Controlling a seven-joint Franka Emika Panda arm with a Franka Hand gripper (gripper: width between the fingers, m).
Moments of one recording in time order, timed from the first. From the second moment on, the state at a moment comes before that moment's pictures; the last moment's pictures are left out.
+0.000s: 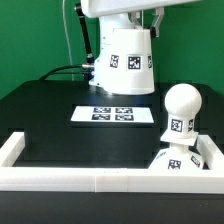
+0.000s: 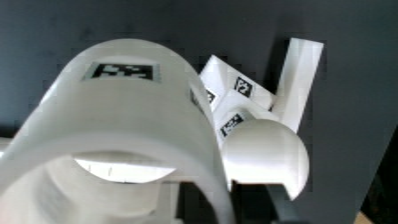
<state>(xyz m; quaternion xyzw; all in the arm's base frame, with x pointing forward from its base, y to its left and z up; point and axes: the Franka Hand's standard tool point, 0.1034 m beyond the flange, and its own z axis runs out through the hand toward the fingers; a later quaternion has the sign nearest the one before) 0.552 0.029 0.218 -0.99 -0.10 0.00 0.07</state>
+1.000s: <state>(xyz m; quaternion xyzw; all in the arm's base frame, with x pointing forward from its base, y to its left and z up) 0.568 0.093 0.245 -0.99 -0.07 0.01 0.08</state>
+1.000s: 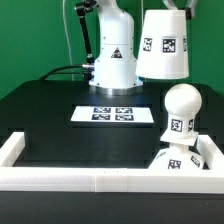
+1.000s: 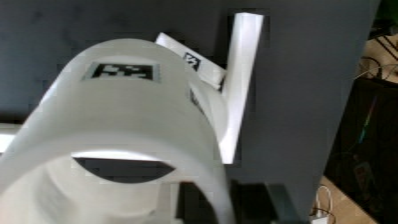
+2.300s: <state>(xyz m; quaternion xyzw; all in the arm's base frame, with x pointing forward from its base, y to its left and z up) 0.573 0.099 0.163 -0.99 -0.08 0.02 0.07</state>
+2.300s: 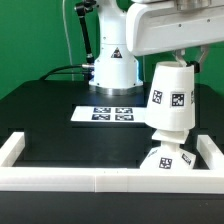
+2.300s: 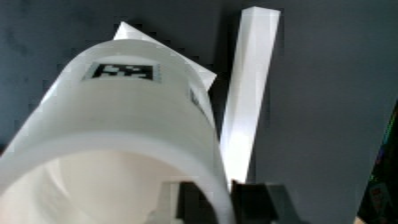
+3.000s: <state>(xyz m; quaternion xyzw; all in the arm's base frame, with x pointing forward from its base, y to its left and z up) 0.557 0.080 0.157 -0.99 -0.10 0.03 0.07</state>
